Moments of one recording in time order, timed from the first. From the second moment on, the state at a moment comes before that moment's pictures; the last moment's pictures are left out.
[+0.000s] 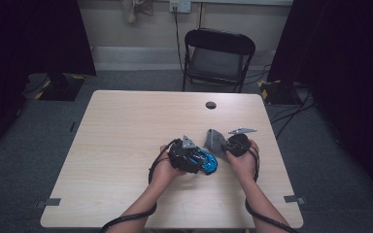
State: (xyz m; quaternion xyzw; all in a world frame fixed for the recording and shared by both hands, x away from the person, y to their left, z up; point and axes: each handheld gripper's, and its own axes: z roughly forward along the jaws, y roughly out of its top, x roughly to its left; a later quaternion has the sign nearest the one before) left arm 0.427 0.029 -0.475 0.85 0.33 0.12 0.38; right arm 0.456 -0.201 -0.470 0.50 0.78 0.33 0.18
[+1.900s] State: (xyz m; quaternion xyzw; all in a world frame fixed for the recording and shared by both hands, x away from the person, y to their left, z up) left arm 0.425 0.023 -0.476 0.85 0.36 0.16 0.36; right arm 0.436 -0.189 -0.475 0.47 0.81 0.31 0.18
